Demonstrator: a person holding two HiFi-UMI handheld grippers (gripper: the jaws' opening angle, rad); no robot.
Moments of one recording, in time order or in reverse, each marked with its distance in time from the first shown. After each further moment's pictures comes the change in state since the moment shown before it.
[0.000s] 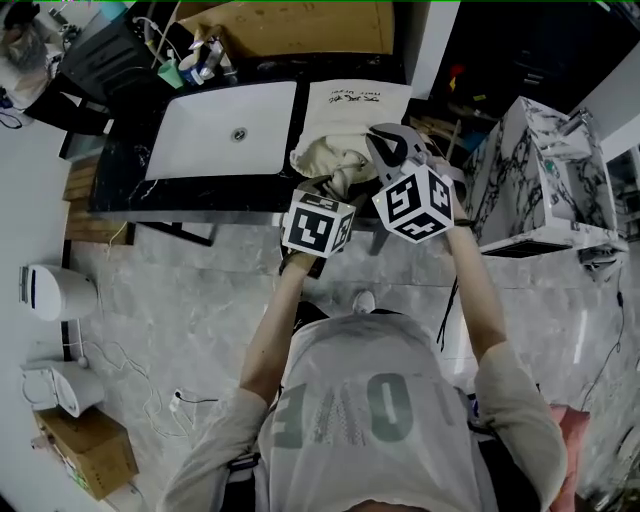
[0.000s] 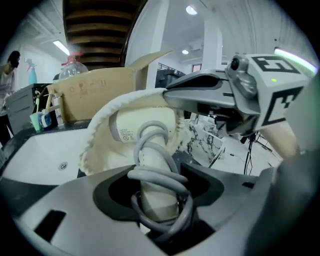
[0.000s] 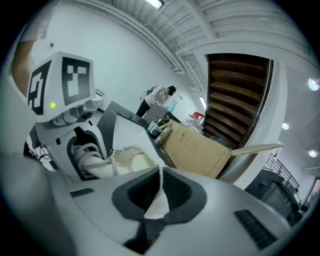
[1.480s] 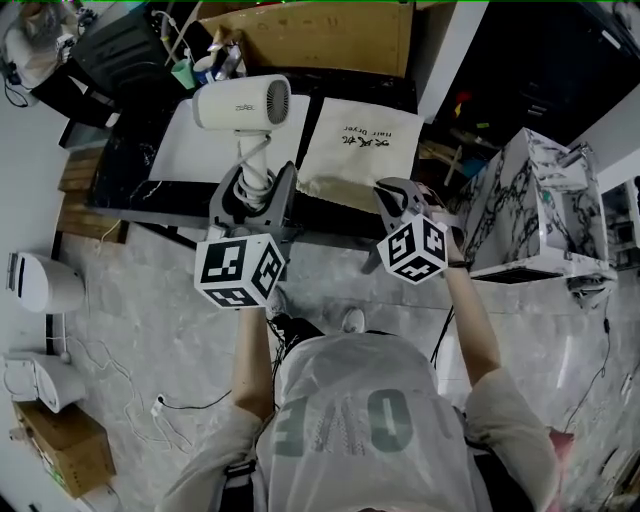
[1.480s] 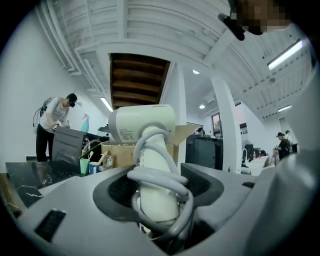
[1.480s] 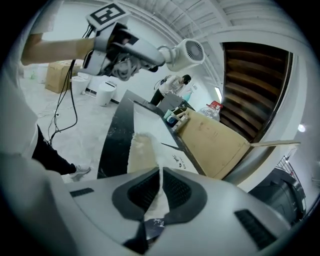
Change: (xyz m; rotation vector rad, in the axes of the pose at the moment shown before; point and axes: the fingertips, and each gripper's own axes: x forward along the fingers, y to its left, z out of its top) left arm -0.185 0.096 0.087 -0.091 -0.709 0.339; right arm 0.006 0.063 -0.035 -0.068 0.120 0.138
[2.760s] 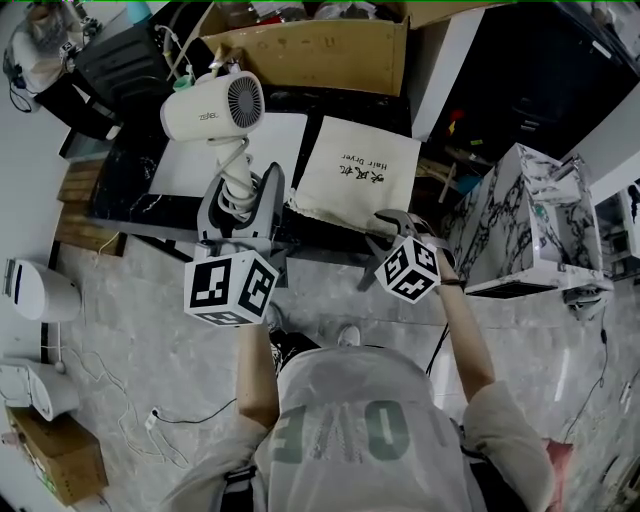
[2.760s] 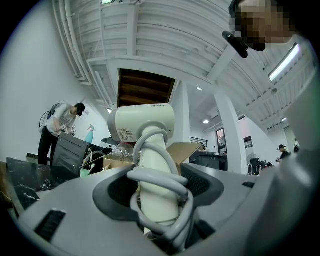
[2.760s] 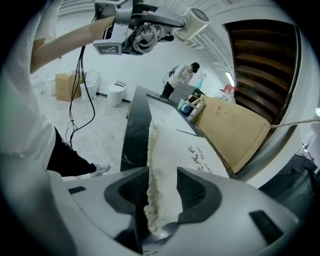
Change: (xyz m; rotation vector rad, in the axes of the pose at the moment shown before) left arm -0.014 0.003 0.051 -0.058 -0.182 0.046; right arm 0.008 0.050 -0.034 0.047 0.069 0.201
